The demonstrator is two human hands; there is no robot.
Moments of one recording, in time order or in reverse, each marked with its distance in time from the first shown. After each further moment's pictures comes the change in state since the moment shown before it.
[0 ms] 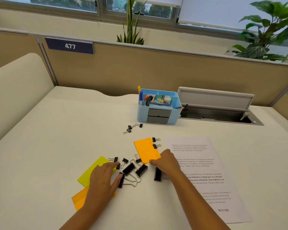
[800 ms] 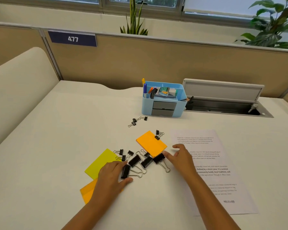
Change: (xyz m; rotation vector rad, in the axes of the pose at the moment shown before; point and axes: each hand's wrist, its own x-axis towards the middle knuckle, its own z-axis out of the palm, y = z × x) left_hand -0.006 -0.013 0.016 0.120 -0.091 0.055; right_hand -0.013 0.039 -0.007 0.263 0.168 -0.176
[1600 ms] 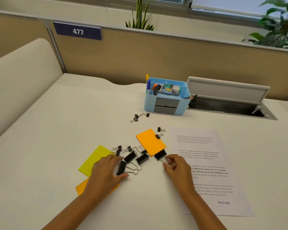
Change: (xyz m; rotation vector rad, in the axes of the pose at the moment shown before) left_hand -0.005 -0.005 -0.016 -0.045 -0.028 -0.097; right_hand -0.046 0.020 0.015 0.013 0.057 -0.242
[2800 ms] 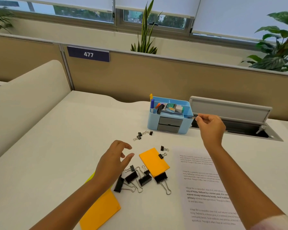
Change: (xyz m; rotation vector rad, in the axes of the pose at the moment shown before) left_hand 0.072 0.032 -0.046 -0.228 0.172 0.062; right_hand 0.159 -0.075 -0.097 0.079 0.517 -0.088
